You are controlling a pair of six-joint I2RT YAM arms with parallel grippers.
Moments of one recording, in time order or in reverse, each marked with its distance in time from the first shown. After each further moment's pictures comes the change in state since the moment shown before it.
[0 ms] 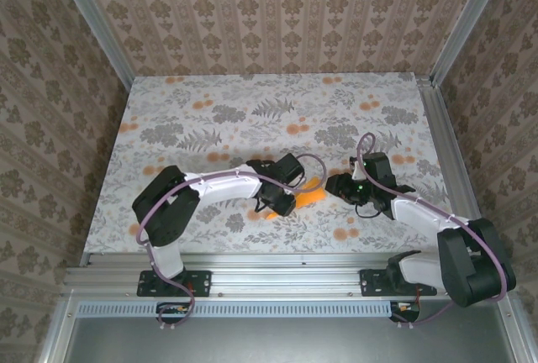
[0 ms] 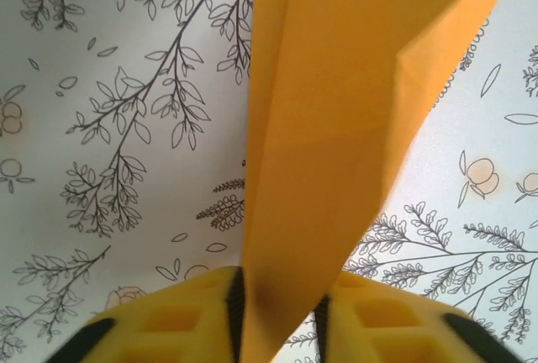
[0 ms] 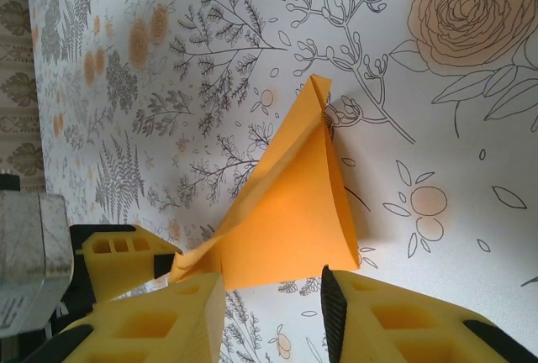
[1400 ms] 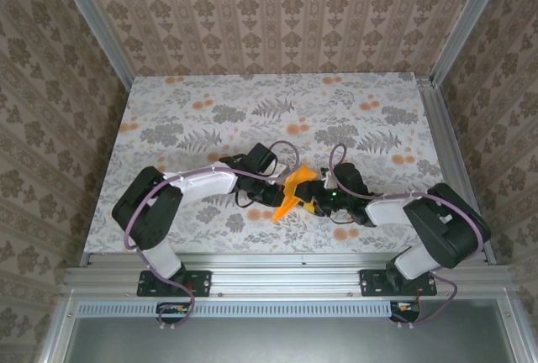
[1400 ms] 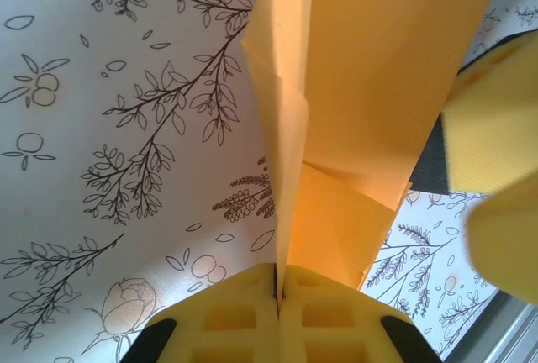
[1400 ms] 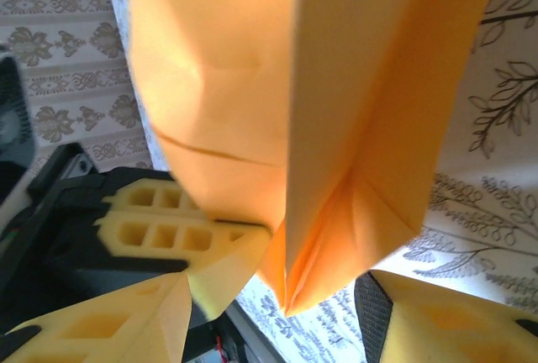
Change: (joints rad) left arm 0.182 -0.108 -0.178 0.210 0.334 -0.088; right arm 0.275 0.253 -0.064 0.538 -0.074 0.468
